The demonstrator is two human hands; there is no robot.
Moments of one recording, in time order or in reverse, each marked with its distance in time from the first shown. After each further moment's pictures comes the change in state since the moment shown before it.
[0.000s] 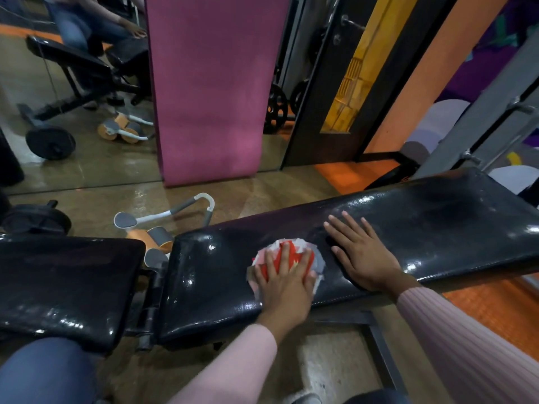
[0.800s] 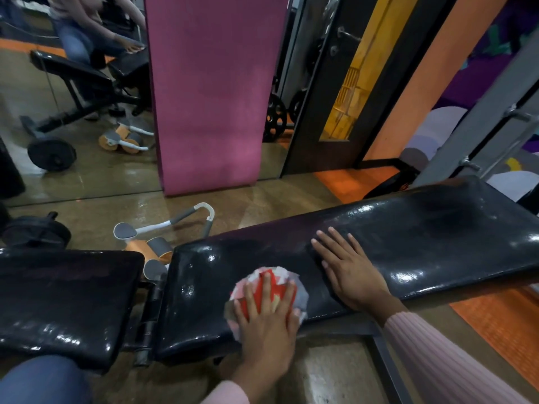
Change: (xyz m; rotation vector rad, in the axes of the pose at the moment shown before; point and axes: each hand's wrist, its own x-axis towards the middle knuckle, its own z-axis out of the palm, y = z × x) left_hand -0.039 -0.038 0.020 0.077 0.097 -0.017; right_hand 0.001 -0.029 0.013 0.019 0.088 0.002
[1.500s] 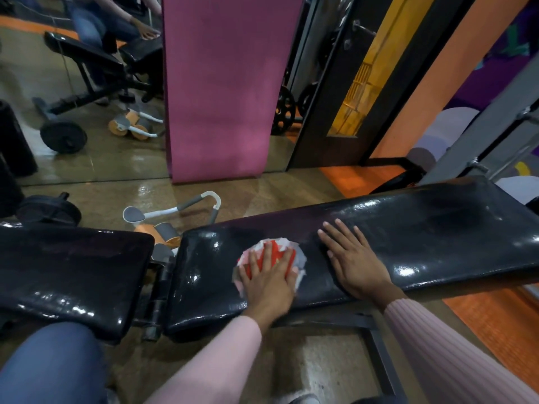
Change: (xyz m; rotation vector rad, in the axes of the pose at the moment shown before) left_hand 0.042 0.000 -0.024 -0.126 -0.142 -0.113; right_hand -0.001 -0.001 -0.002 -0.003 -0.027 -0.002
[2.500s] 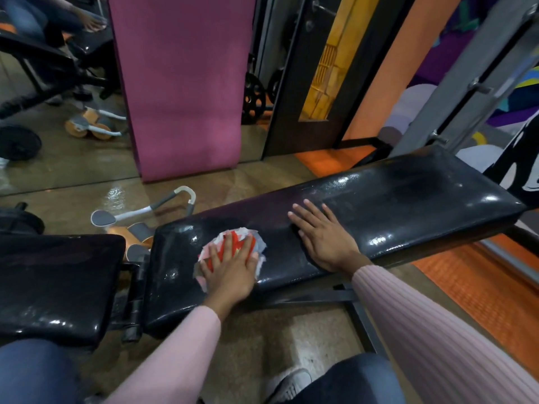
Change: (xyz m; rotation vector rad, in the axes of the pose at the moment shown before) left_hand -0.001 -0.025 -0.004 0.018 -0.073 -0.066; right_hand 0.000 -0.005 -0.007 -0.009 -0.040 -0.017
